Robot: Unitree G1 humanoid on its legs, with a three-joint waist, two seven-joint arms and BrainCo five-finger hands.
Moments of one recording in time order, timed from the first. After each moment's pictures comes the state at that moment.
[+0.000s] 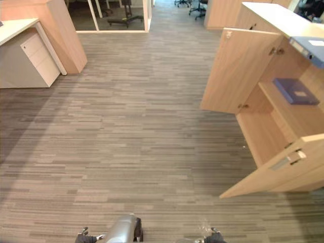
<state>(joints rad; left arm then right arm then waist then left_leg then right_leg) 0.15 0.05 0.30 0.96 0.07 -0.07 0.23 0.06 -0.11 -0.12 1.08 -0.10 0.04 -0.12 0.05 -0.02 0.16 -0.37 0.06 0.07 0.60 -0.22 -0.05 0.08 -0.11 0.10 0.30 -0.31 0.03</state>
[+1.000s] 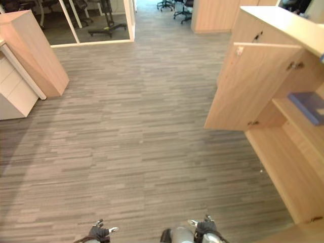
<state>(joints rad) 0.07 -0.01 0.34 1.03 0.09 -0.08 0.15 0.03 0.01 -0.30 1.02 0.04 0.01 -0.13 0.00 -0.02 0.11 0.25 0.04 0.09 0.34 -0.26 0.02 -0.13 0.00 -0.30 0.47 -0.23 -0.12</state>
